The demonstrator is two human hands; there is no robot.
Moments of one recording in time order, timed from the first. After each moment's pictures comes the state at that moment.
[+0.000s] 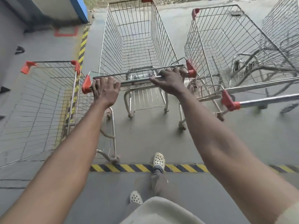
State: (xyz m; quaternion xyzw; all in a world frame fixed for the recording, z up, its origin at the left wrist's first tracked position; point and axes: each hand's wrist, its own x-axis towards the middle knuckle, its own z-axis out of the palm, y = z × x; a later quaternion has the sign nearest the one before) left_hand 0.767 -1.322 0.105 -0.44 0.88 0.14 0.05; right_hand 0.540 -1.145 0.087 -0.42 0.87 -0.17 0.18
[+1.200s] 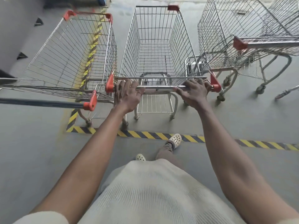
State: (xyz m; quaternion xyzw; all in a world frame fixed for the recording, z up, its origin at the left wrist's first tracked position) left_hand 1.077 -1.090 0.116 -0.38 0.90 0.22 0.03; right_hand 0.846 -0.902 0.081 -0.40 0.89 -0.21 0.06
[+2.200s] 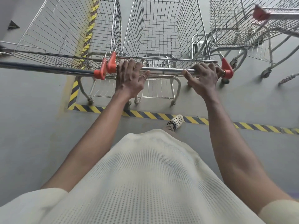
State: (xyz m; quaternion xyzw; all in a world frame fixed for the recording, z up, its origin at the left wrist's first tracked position) left_hand 1.141 -1.093 0.071 -0.30 0.94 0.08 -0.11; right_hand 0.924 -0.879 0.091 -0.37 0.89 -0.26 0.02
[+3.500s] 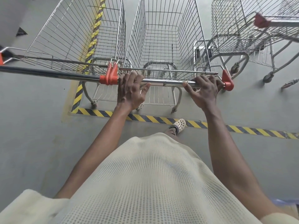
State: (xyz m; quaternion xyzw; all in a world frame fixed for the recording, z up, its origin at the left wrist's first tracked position) left_hand 1.170 -1.078 0.069 -0.29 0.93 0.06 -0.21; right_hand 0.952 -0.865 0.085 -0.37 0.89 -0.27 0.01
